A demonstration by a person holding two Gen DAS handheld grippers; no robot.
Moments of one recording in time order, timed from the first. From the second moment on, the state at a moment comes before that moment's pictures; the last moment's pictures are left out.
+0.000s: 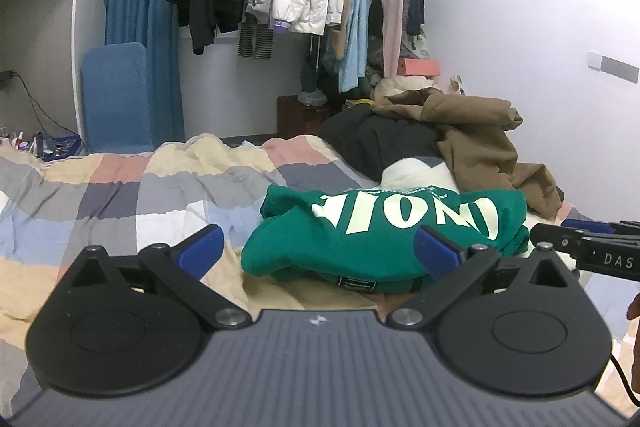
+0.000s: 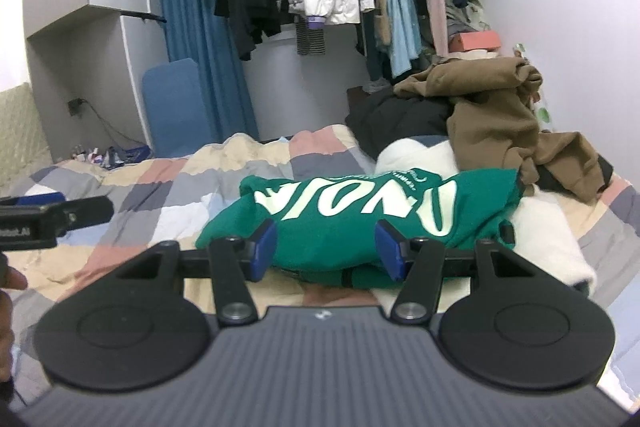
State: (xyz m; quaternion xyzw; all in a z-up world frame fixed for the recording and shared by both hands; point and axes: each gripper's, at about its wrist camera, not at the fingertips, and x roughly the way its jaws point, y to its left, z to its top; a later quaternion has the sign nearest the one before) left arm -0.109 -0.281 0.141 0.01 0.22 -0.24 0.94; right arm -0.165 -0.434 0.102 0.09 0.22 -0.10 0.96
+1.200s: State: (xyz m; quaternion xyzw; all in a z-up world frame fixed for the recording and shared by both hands) left arm -0.119 -0.281 0.141 0.00 0.23 -0.23 0.95; right arm -0.163 -0.424 0.109 0.06 0.22 -0.12 0.97
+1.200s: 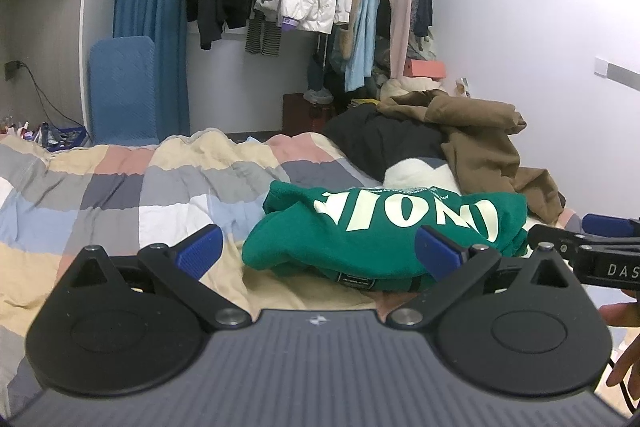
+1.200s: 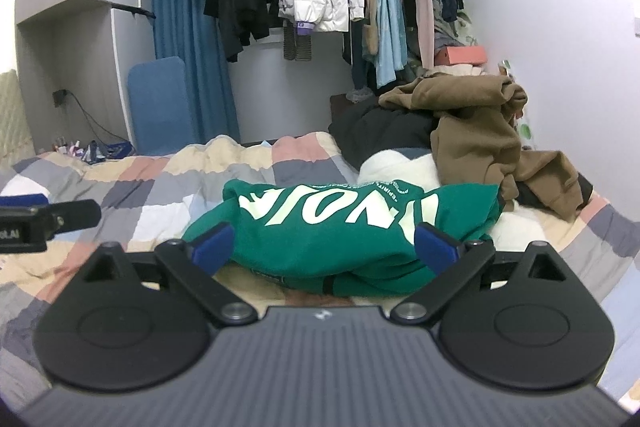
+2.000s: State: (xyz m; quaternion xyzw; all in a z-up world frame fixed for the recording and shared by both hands) left arm -0.123 -0.283 0.139 0.00 0.23 -0.24 0.94; right arm -0.167 -0.418 0.104 0.06 0.24 -0.12 0.96
